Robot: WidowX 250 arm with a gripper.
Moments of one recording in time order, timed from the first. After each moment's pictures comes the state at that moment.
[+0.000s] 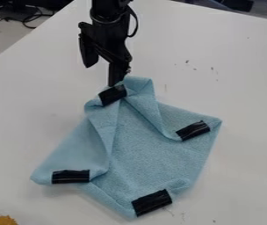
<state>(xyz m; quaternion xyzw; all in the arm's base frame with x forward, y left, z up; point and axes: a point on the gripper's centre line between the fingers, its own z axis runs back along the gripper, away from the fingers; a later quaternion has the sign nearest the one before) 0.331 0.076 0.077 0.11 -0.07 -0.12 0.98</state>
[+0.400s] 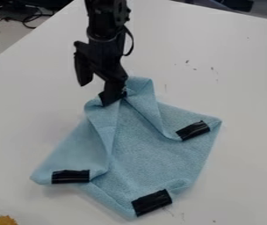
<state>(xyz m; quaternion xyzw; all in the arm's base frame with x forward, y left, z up) 0.297 0.072 0.060 0.11 -0.04 -0.09 0.99</state>
